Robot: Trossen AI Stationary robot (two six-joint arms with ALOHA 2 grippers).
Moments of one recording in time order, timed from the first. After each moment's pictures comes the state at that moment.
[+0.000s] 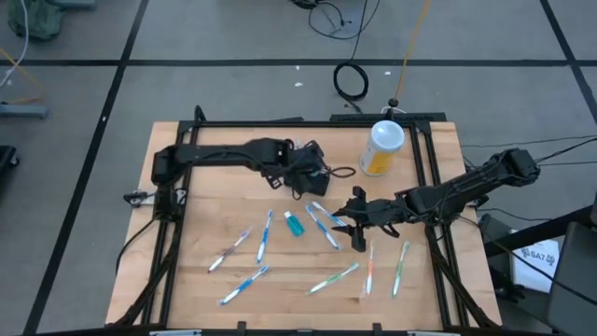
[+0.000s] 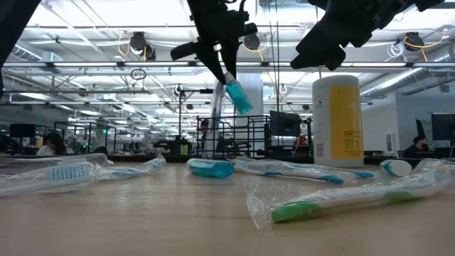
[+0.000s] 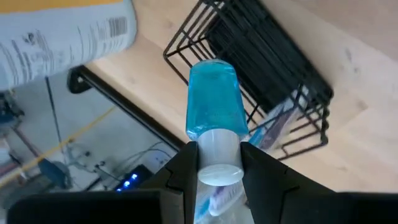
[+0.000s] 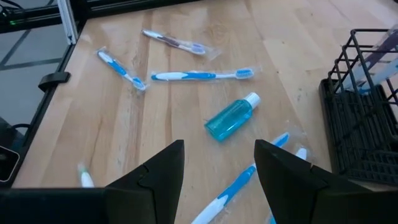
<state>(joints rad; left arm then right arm) 0.10 1.94 1.84 -1.01 -0.39 1.29 0.29 1.24 0.74 -0.06 0.23 0.33</state>
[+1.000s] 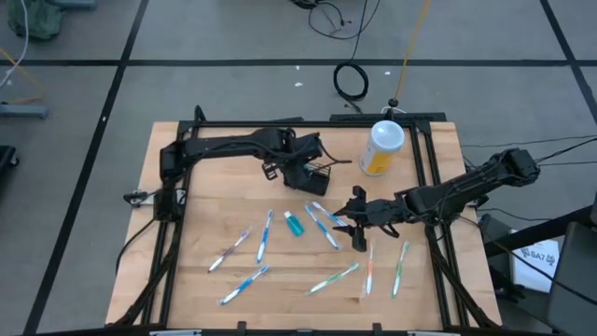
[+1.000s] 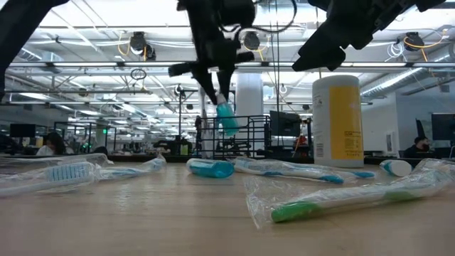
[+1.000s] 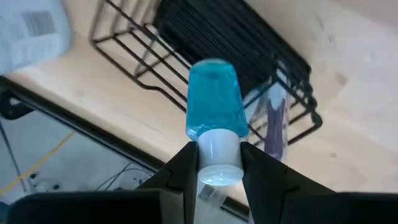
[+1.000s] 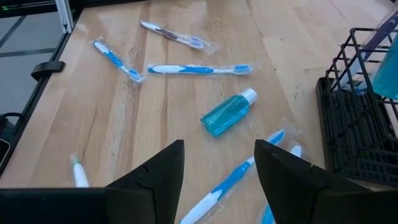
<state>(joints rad) 0.20 2.00 1.84 -1.07 -0.28 1.44 0.29 1.24 0.74 -0.08 0.23 0.29</state>
